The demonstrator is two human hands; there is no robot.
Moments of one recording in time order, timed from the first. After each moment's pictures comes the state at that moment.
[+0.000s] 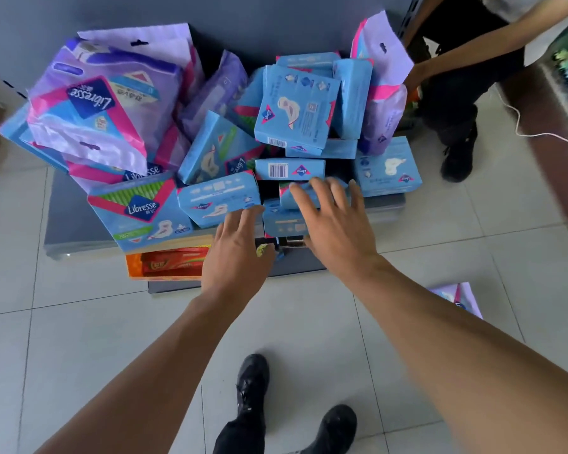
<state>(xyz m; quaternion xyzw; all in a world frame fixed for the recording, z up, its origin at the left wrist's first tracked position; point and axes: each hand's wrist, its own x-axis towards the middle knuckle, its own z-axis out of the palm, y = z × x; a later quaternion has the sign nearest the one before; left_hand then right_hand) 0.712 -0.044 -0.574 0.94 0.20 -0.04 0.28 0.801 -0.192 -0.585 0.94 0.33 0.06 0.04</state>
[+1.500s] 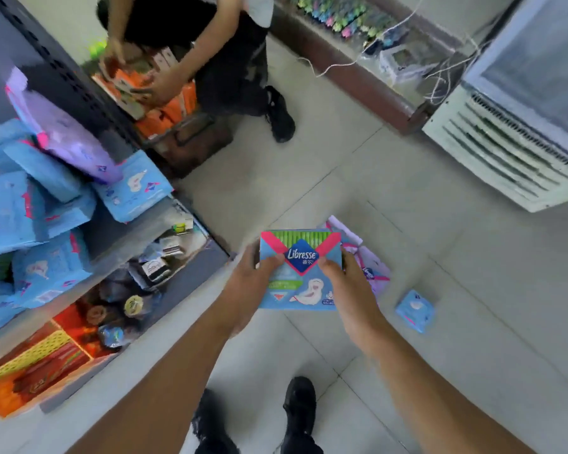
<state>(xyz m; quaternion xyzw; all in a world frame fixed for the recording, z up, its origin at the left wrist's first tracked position) 0.716 -0.392 -0.564 0.65 0.15 -0.34 0.67 0.659 -0.541 -0.563 0.59 -0.34 -0.08 -0.73</state>
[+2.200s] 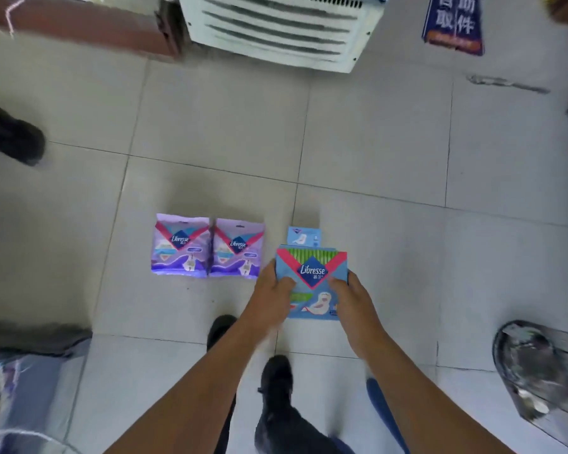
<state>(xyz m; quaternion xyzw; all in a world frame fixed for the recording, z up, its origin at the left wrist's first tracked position) 0.600 -0.744 -0.733 0.67 -0.08 -0.60 0.42 0.473 -0.813 -0.706 0.38 -0.64 0.06 -0.66</state>
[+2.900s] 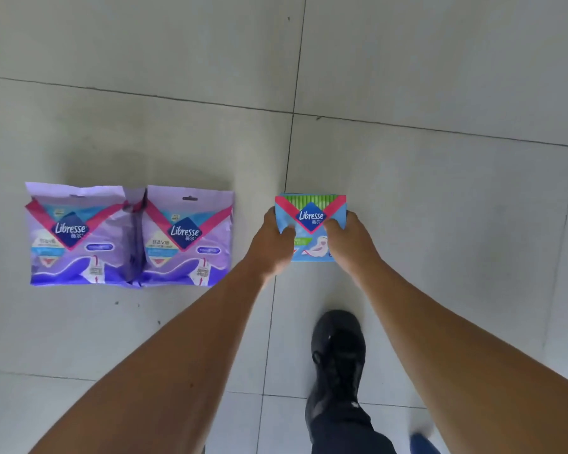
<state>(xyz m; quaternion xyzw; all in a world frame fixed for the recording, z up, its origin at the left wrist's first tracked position) 0.580 -0.853 -1.095 0.76 -0.14 -0.57 0.27 0.459 -0.938 -1.091 0.50 -0.65 -0.08 -0.56</state>
